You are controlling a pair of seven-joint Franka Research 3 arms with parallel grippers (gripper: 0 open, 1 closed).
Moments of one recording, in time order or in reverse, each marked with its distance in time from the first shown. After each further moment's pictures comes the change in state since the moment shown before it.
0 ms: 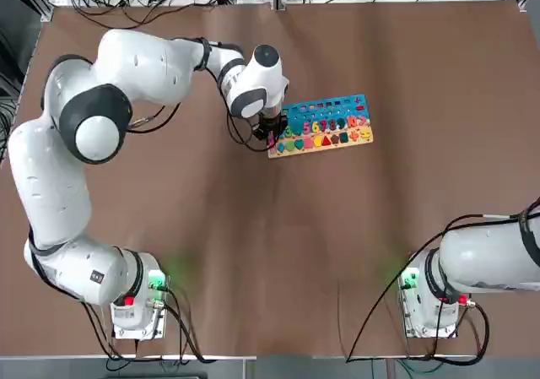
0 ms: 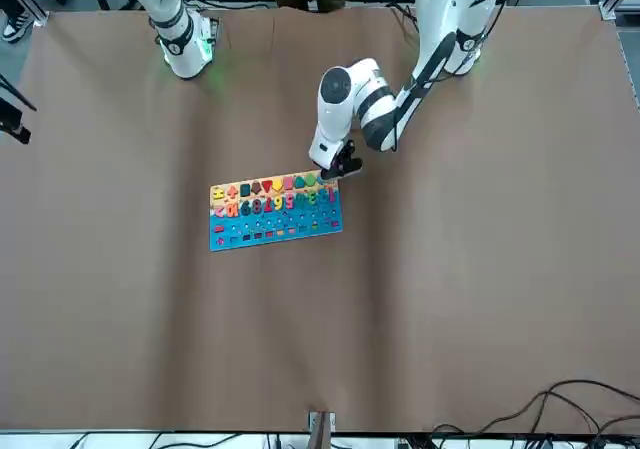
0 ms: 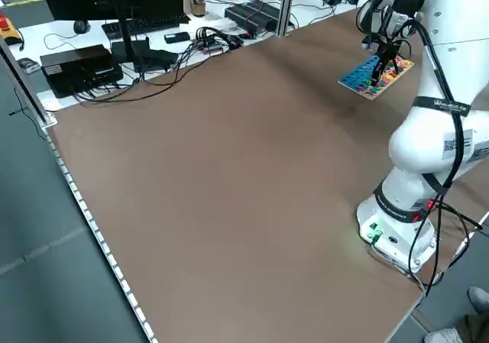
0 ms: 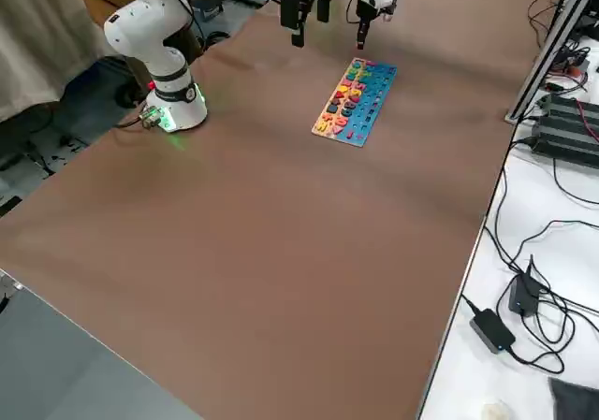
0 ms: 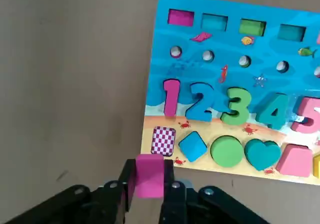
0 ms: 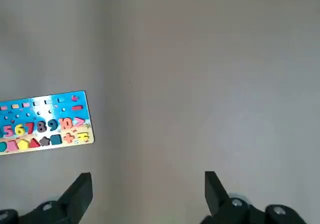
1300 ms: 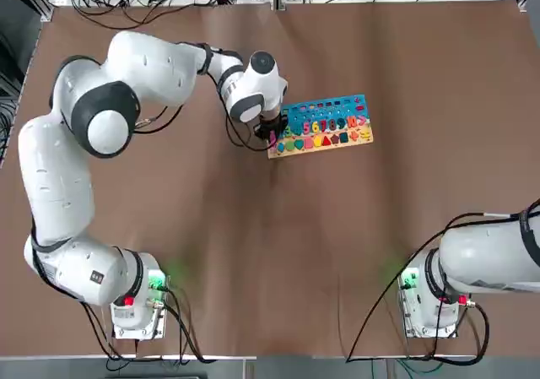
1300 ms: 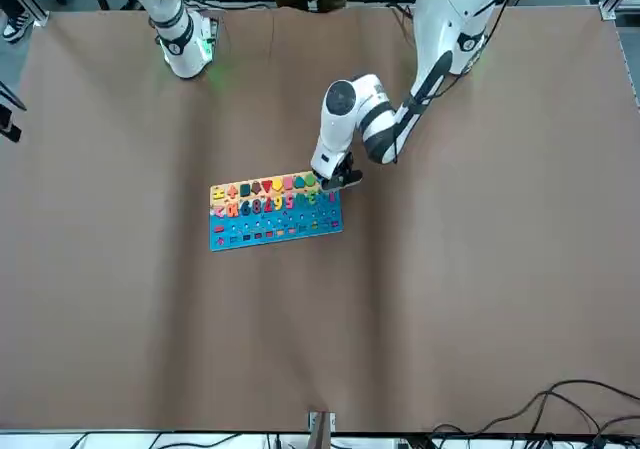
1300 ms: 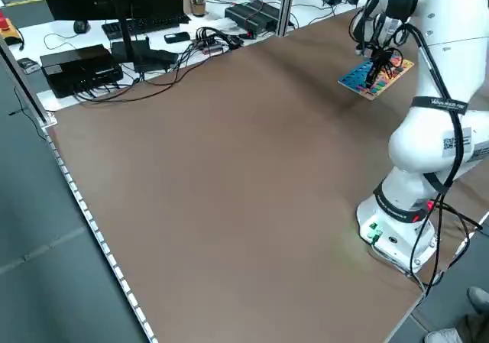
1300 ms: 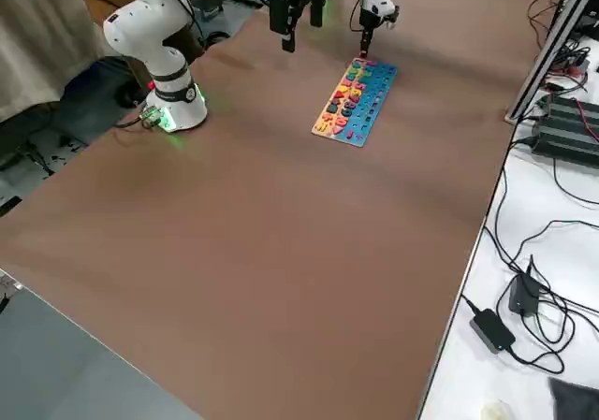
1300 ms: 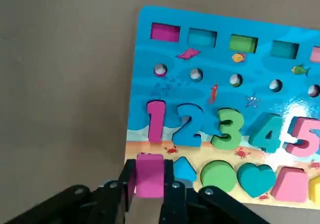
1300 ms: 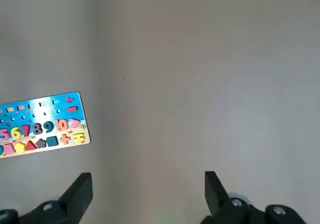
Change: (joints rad) left arm -0.006 0.058 0.036 0.000 0.047 0.121 0.000; right arm -0.027 0.000 0.003 0.000 0.000 -0.001 0.000
